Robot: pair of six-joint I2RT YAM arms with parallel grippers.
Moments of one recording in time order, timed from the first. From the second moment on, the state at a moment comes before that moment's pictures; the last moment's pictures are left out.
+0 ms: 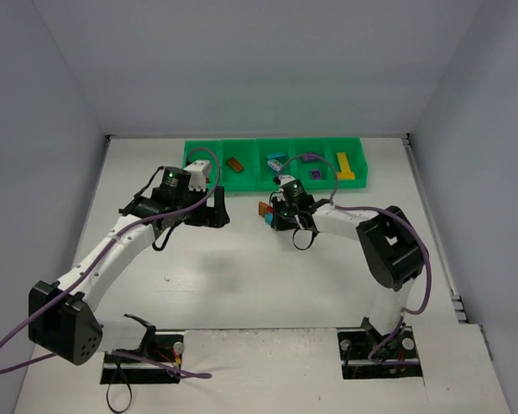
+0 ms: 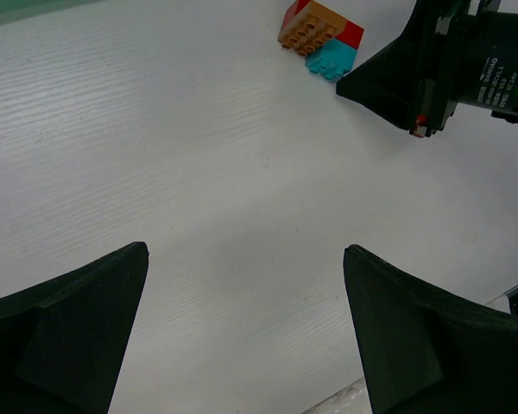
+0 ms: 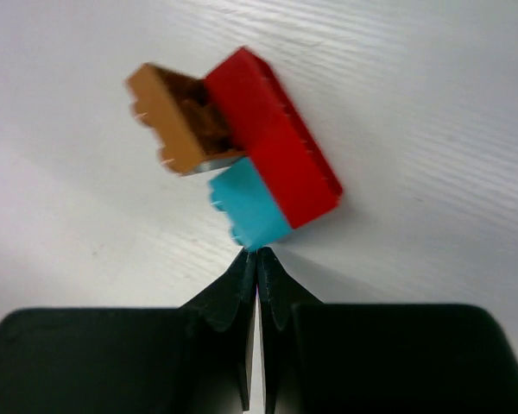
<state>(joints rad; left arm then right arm) -0.41 1.28 1.09 -0.57 0.20 -0.29 0.55 1.84 1.03 -0.04 -0.10 0.35</state>
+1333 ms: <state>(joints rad) -0.41 1.26 1.08 -0.58 0.17 -0.31 0.49 1.91 1.18 -0.14 -0.35 -0.24</state>
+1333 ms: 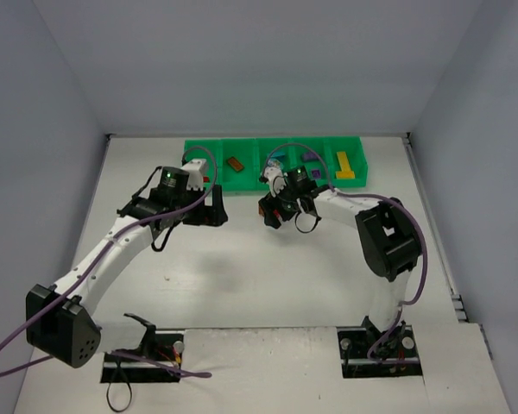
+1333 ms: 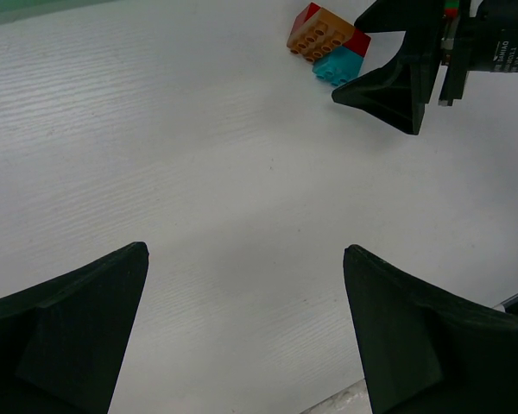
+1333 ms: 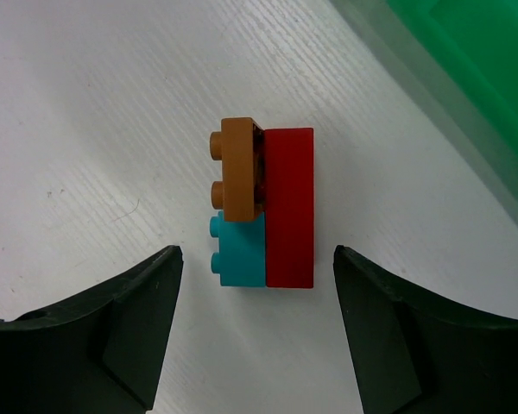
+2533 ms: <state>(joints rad) -0.41 1.16 1.09 -0.51 0.52 -0.01 0.52 1.58 1.13 -0.24 -0.68 -0.29</state>
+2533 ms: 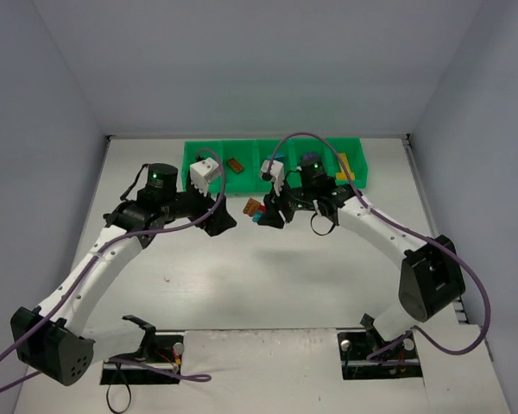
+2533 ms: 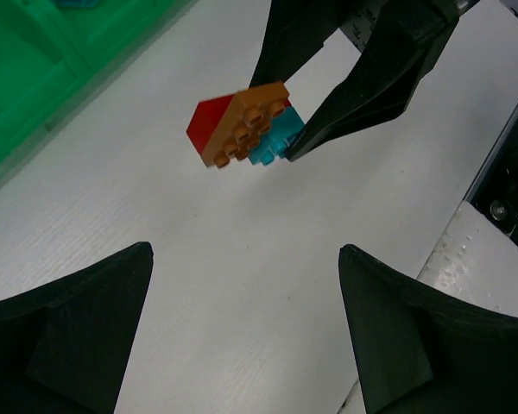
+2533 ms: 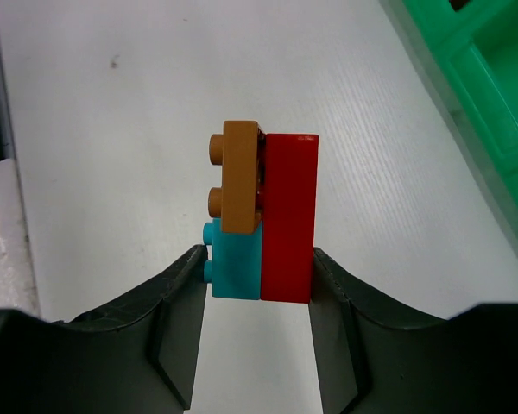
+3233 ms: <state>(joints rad) -0.41 1.36 1.33 -0.66 0.82 0.32 0.58 1.50 1.17 -0.42 -0.80 -0.34</state>
